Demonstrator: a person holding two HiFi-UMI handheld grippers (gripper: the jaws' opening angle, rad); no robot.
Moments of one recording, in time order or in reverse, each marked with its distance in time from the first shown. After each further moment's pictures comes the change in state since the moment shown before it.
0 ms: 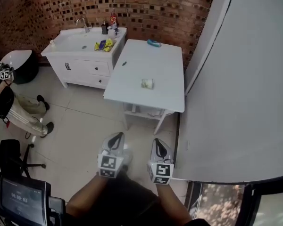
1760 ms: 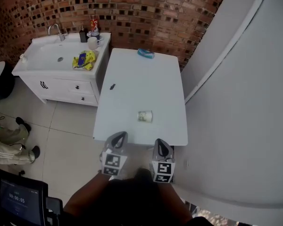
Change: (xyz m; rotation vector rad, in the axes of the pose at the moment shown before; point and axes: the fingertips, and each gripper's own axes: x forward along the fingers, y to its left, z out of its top) left arm 0.277 0.125 0.022 -0.033 0.030 -0.187; right arm 0.269 -0.064 0.050 -0.049 0.119 -0.165
